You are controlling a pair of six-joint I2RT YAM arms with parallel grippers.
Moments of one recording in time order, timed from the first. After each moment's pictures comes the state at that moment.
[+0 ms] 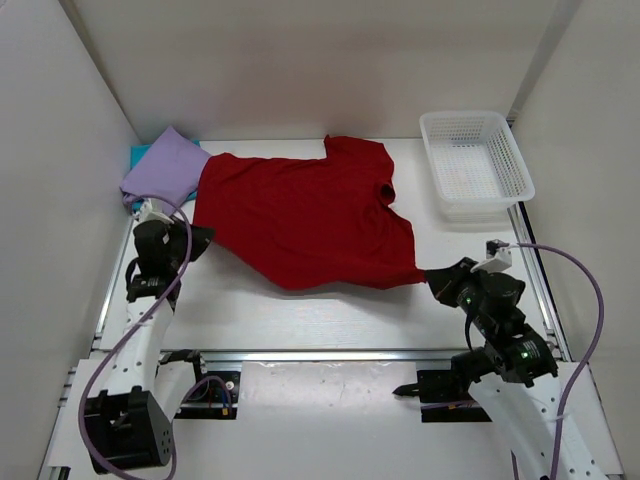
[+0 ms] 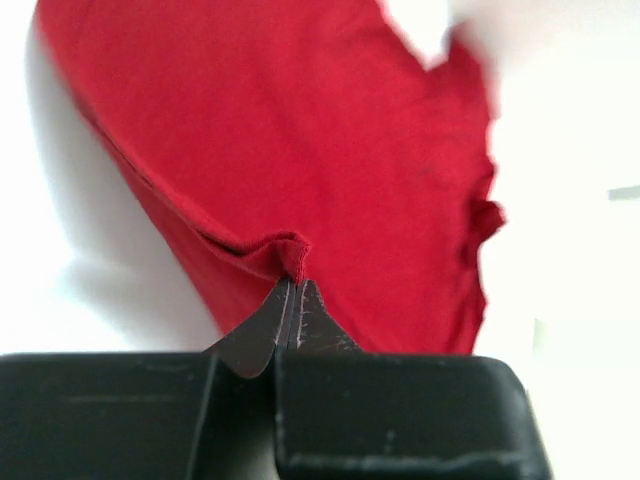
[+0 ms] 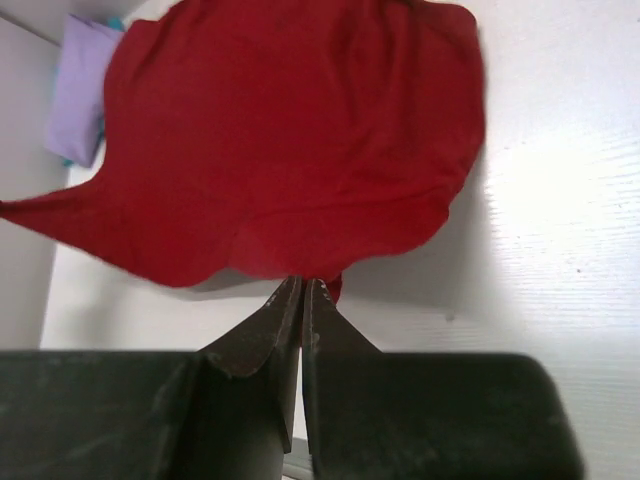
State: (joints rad) left arm 0.12 0.90 0.54 -0.10 0.24 -0.77; right arm 0.33 0.33 0.50 -0.58 0.02 0.68
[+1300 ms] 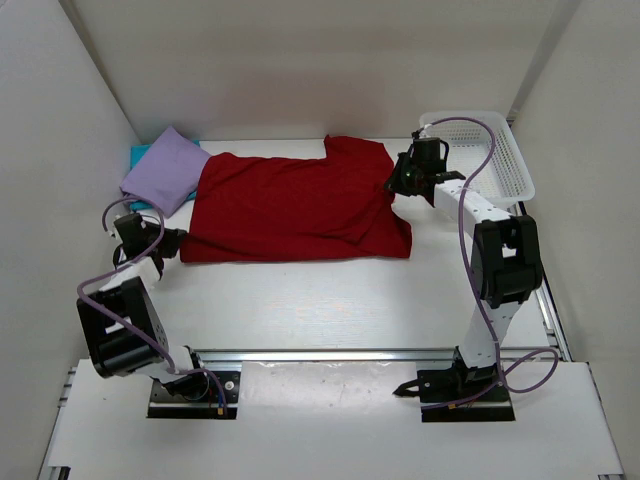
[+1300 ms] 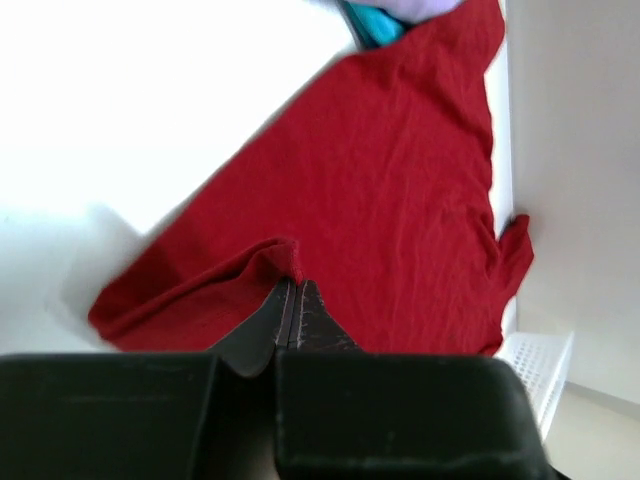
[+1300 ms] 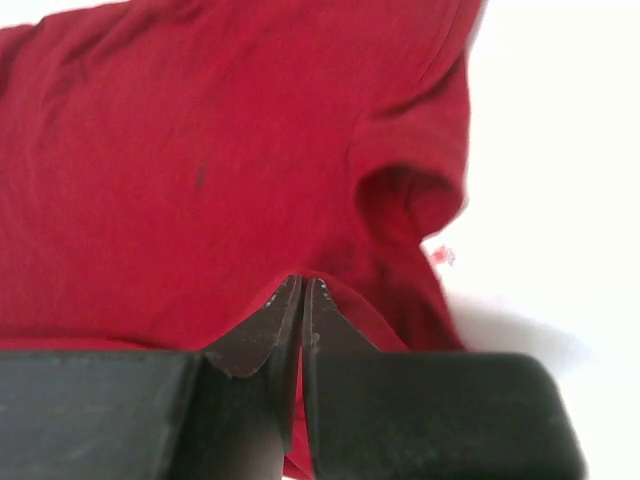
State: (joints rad) left arm 0.39 1.41 0.63 0.16 0.24 -0.95; right arm 0.19 1.86 1.38 -0.17 -0.17 0.46
